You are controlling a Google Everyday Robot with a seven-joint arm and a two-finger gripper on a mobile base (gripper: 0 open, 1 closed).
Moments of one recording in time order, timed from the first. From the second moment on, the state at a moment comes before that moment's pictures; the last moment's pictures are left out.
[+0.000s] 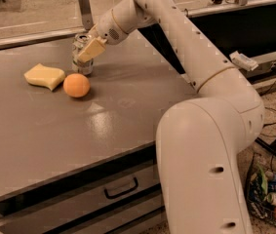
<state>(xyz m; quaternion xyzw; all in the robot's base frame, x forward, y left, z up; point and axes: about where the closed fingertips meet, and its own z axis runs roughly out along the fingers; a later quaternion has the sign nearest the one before) 0.745 0.147 0.904 -0.65 0.61 0.27 0.37</state>
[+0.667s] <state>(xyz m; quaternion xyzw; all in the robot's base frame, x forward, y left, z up) 0.740 0.154 0.903 -0.65 0.60 0.30 0.35</state>
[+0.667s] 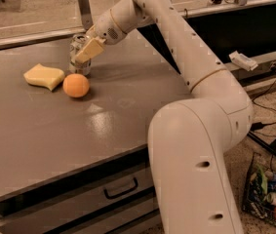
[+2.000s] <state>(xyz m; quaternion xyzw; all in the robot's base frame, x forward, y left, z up) 0.749 0.139 0.904 -0.66 0.61 0.26 0.35</state>
